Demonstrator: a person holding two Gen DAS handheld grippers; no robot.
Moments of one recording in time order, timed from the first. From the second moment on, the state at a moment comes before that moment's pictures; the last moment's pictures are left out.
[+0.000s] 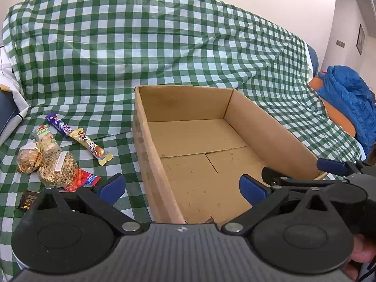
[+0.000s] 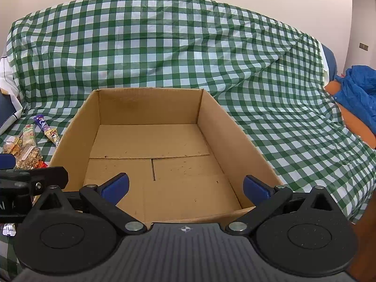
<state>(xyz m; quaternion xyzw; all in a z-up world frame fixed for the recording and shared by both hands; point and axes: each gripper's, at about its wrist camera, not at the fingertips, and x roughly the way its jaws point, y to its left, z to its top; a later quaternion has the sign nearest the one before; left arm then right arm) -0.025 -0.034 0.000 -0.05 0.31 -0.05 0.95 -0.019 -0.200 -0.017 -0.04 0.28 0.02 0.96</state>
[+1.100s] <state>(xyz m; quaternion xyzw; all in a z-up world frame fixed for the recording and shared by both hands) -0.021 0.097 0.028 -0.05 0.25 -0.19 0.95 -0.024 -0.170 -0.011 -0.02 0.20 0.08 0.98</state>
